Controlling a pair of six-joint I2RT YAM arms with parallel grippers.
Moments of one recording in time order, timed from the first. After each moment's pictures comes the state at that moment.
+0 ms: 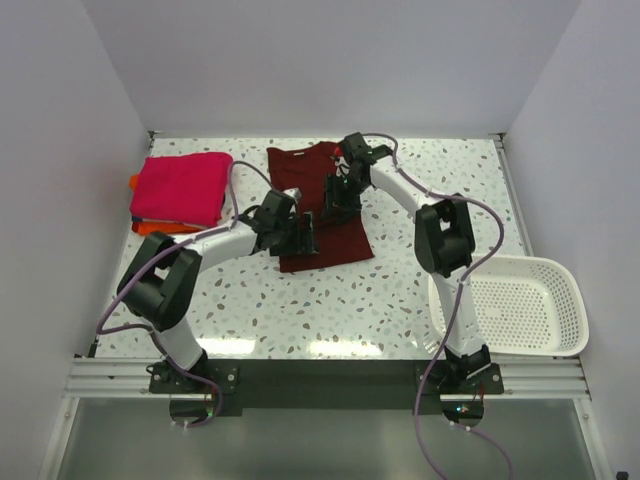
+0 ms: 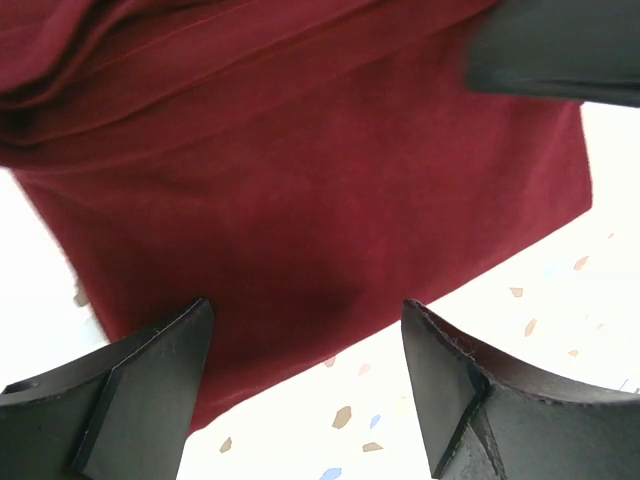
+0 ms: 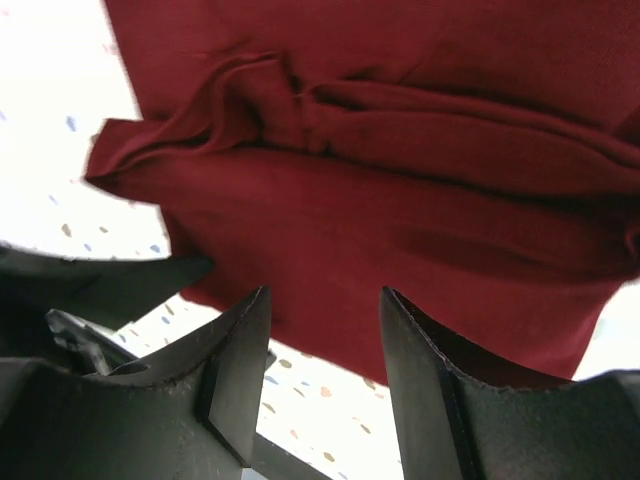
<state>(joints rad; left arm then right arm) -0.53 1.72 1.01 -0.22 0.13 -0.58 0.46 2.28 2.01 -0.92 -0.35 0.44</state>
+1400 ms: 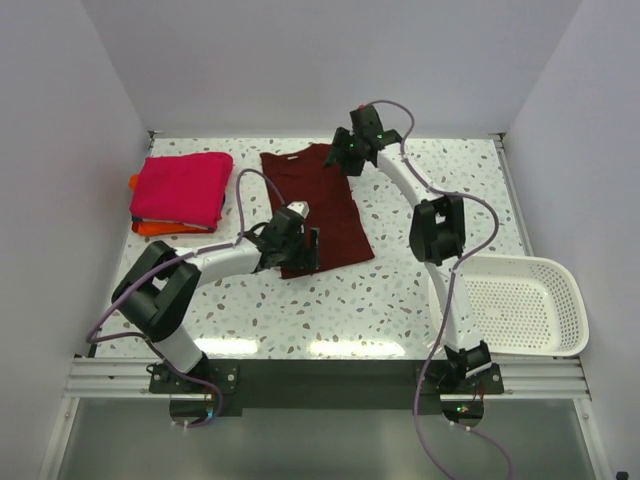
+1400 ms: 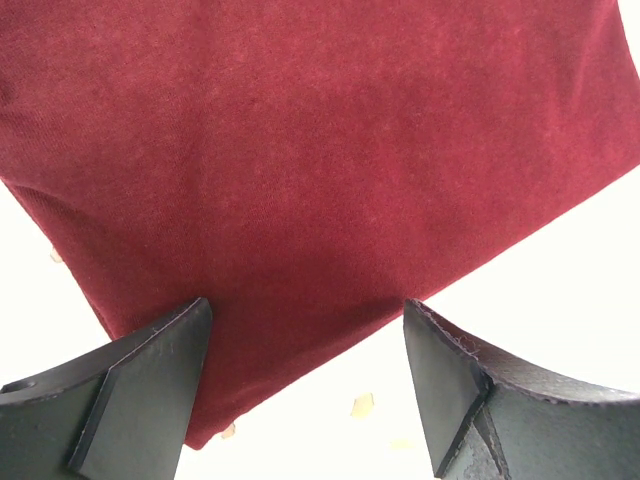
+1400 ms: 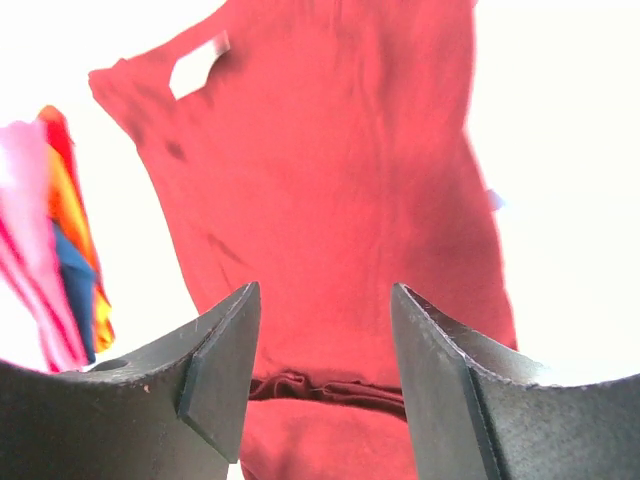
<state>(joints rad) -0.65 1.66 0.89 -0.13 -0.02 -0.54 0.39 2.51 2.37 -0.70 -0.17 0.67</state>
